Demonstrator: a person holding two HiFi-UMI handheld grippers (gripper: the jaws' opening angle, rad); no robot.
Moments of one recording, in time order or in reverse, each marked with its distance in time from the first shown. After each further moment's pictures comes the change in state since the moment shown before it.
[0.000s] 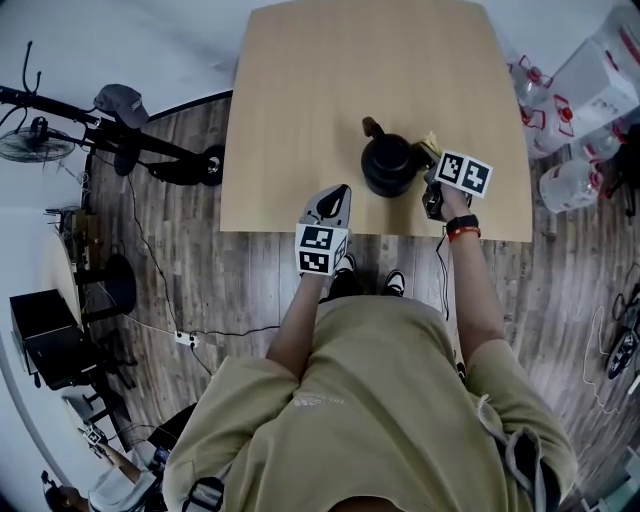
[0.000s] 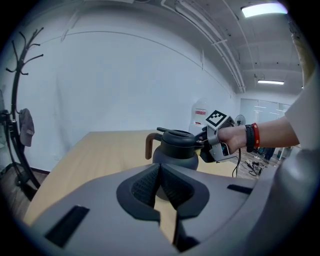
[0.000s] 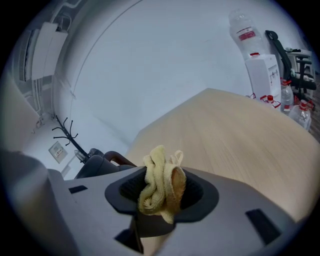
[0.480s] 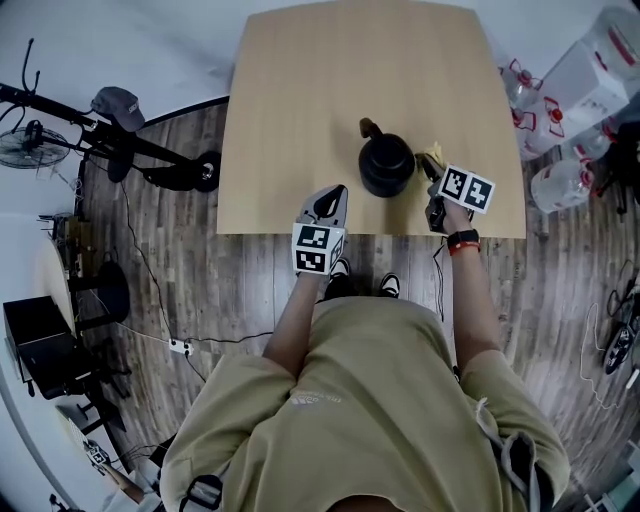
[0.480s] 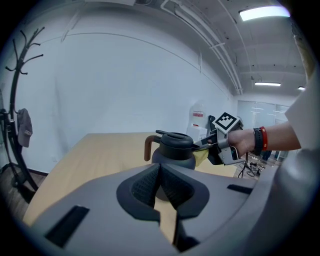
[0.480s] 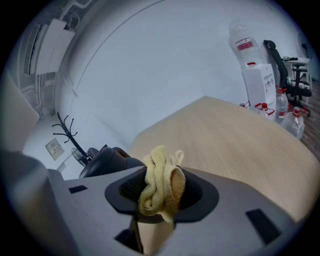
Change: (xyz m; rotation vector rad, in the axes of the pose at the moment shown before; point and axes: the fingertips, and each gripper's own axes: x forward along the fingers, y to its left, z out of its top) left arm -0.019 0.003 0.000 0.005 -0.024 -0.026; right arm -0.042 0.003 -0.017 -0.031 -0.057 -0.033
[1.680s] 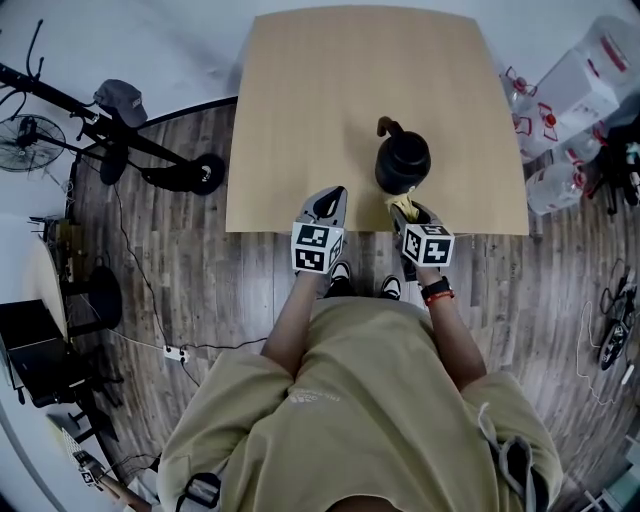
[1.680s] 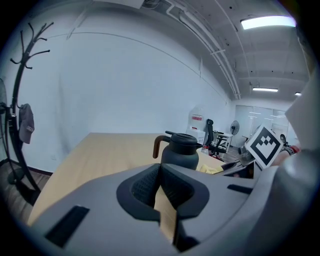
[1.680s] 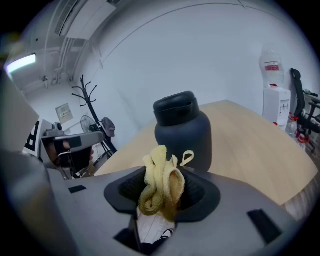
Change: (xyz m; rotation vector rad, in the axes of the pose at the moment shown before) left arm -0.053 0.047 -0.016 -0.025 -0.027 -0.034; right arm -0.030 0.122 -0.155 -0.298 0.069 0.004
